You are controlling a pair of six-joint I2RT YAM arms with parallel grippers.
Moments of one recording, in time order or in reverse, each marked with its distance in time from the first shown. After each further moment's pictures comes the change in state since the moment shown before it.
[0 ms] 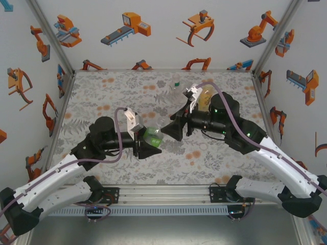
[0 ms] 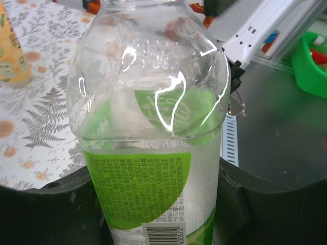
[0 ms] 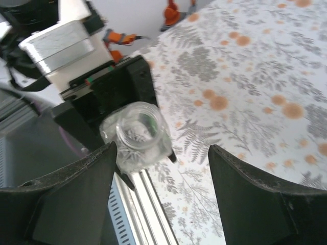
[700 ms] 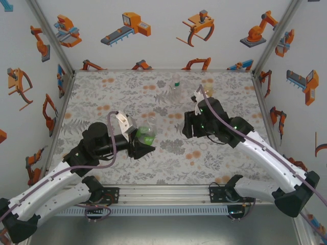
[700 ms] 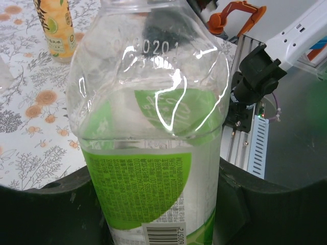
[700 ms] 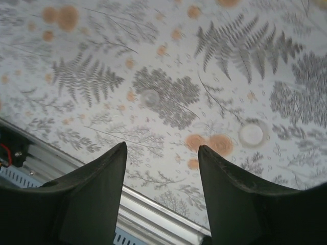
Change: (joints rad) left arm 0.020 -0.124 -0.051 -0.090 -0.168 0.007; right arm -0.170 0.077 -0.174 -0.319 0.330 0.173
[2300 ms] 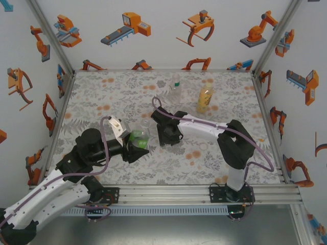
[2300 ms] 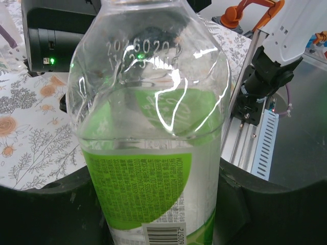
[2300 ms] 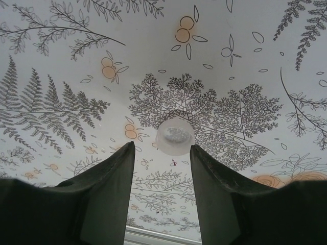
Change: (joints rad) left arm 0.005 -0.127 -0.031 -0.116 -0.066 0.000; right arm 0.171 0.732 0.187 0.085 0.034 0.254
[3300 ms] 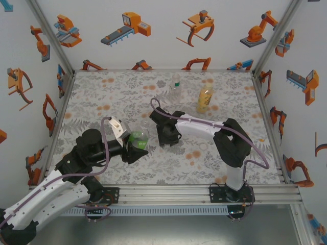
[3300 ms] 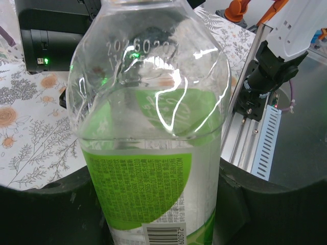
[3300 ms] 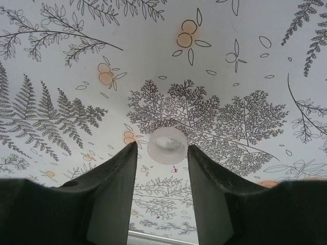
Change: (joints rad) left arm 0.000 -0.007 -0.001 -0.031 -0.014 0.000; right arm 0.001 0.037 0.024 -0.009 -0.004 0.000
